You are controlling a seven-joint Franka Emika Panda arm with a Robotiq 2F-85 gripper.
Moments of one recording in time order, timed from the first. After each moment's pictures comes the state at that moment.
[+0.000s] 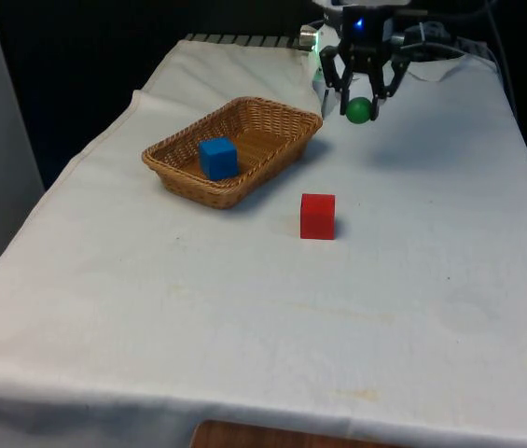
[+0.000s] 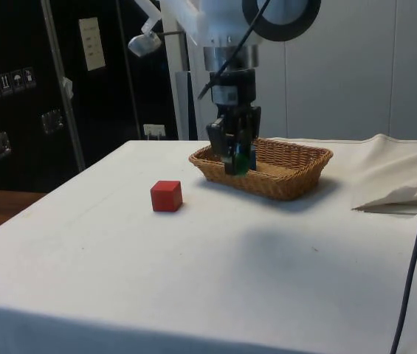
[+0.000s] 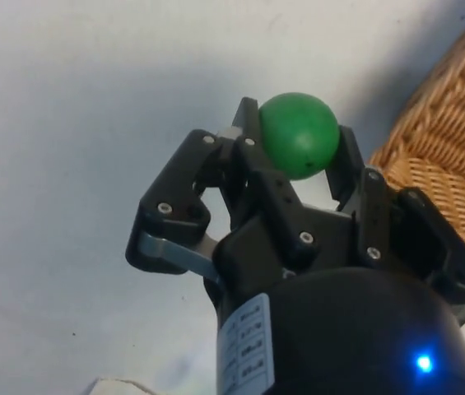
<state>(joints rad) 0.23 -0.03 -0.17 -2.60 -0.04 2.61 0.38</state>
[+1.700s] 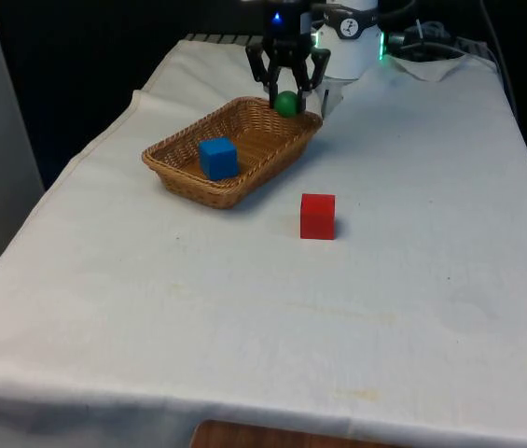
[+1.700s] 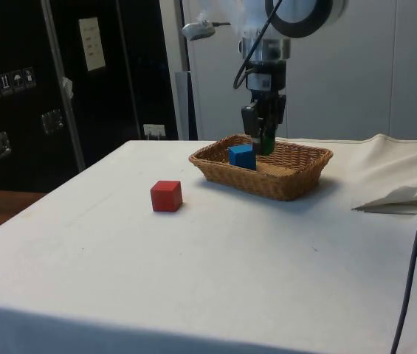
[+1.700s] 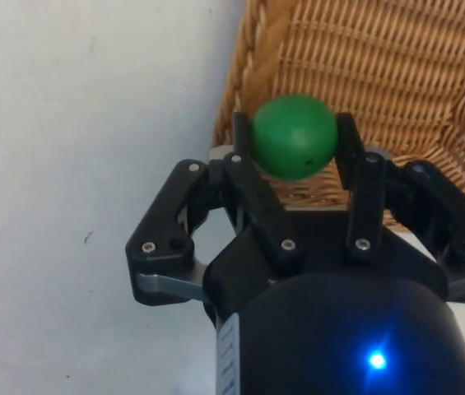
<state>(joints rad) 0.21 -0.08 -0.44 -2.70 -0.04 2.71 0.07</state>
